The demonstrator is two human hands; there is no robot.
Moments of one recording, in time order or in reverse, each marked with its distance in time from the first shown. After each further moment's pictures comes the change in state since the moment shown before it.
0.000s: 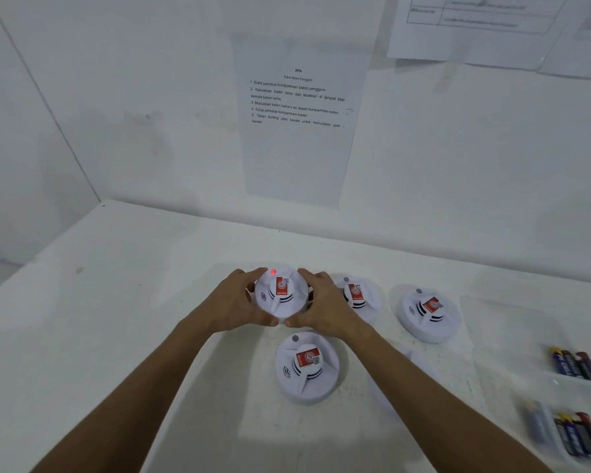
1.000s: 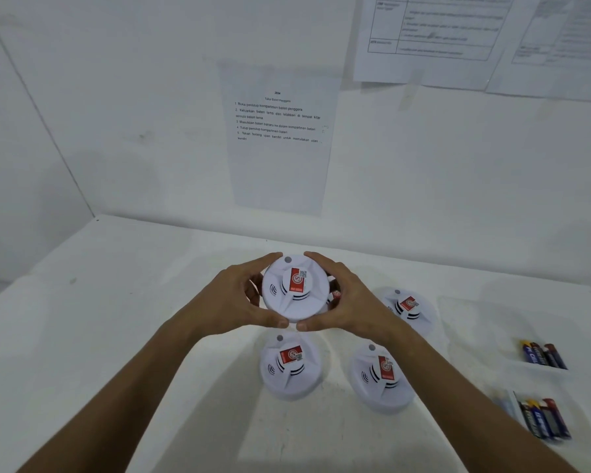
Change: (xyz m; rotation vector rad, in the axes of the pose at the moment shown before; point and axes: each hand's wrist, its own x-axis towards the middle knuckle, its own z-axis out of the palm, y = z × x) left_hand -0.032 0.070 -0.019 -0.079 0.015 0.159; right_hand -0.059 -0.011 -0.068 0.288 0.035 -0.197
